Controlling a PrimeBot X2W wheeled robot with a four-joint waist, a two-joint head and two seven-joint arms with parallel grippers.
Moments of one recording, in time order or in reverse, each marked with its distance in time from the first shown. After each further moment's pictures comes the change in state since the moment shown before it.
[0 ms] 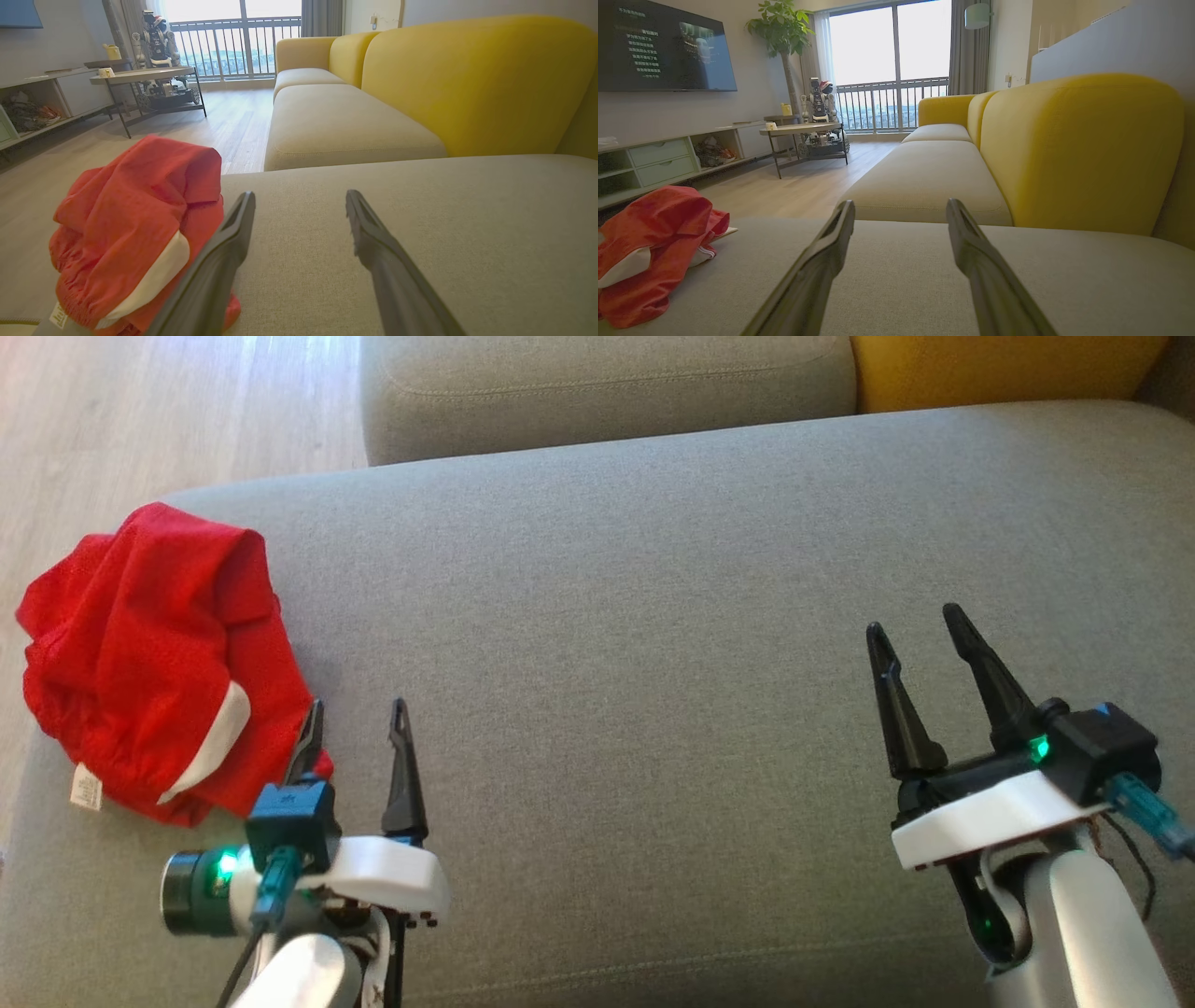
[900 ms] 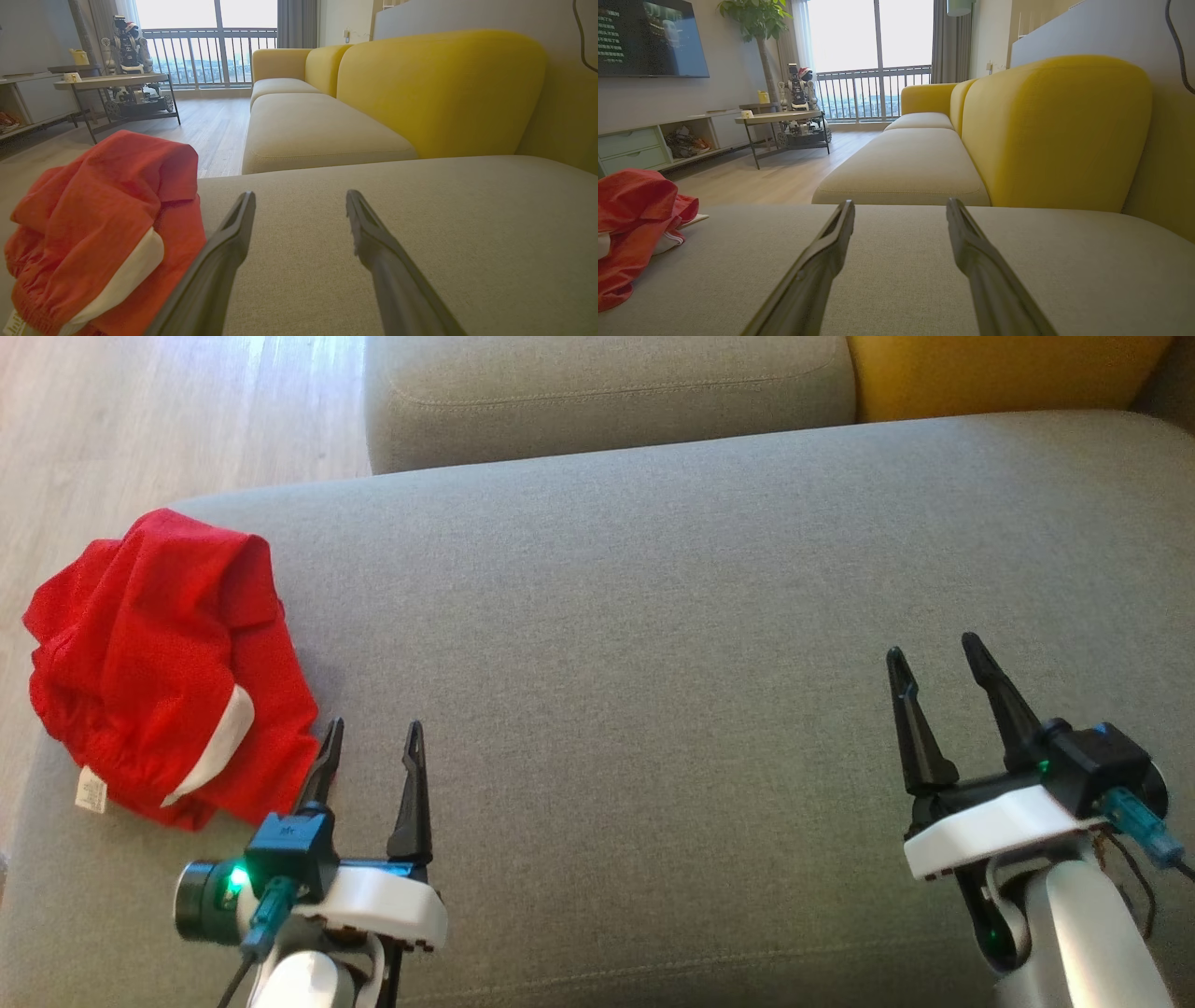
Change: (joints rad) left arm 0.079 -0.163 0.216 0.107 0.157 -0.314 -0.072; right arm -0.010 0.000 -0.052 0.142 -0.035 0.000 -0.077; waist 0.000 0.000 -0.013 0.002
